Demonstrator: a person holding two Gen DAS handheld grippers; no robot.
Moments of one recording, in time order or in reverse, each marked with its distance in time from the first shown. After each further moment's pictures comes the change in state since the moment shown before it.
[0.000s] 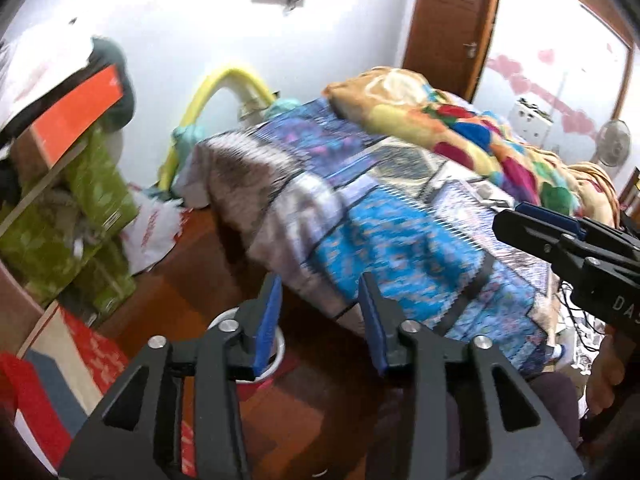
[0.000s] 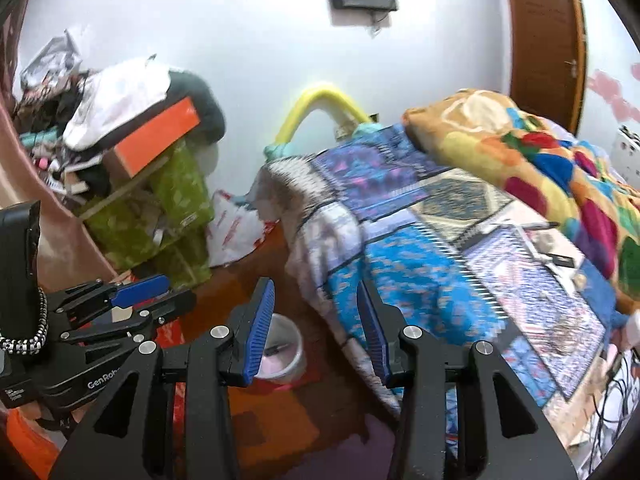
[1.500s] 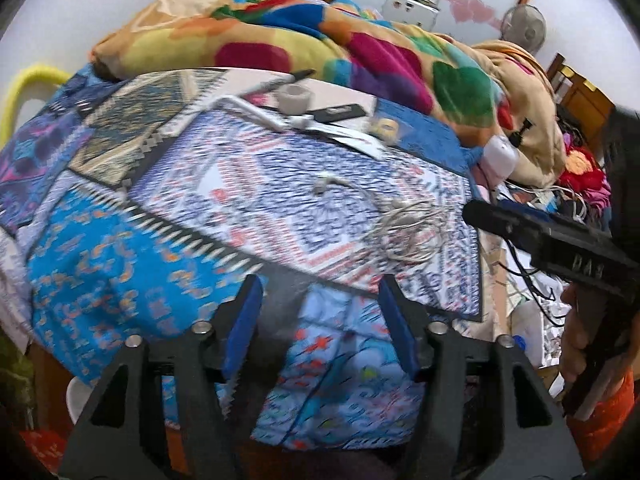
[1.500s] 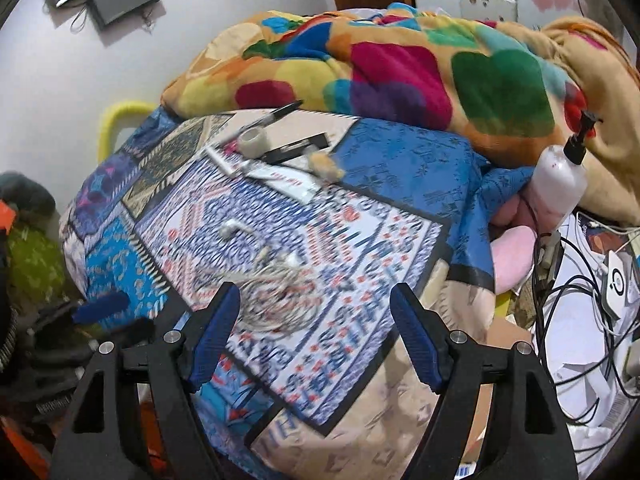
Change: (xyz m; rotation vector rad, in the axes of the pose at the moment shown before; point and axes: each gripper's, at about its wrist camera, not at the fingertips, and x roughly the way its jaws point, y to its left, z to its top) left arm 0.229 -0.300 0.013 0.318 0.283 -0.369; right arm 0.014 -0.340 -0.093 0.482 0.115 -0.286
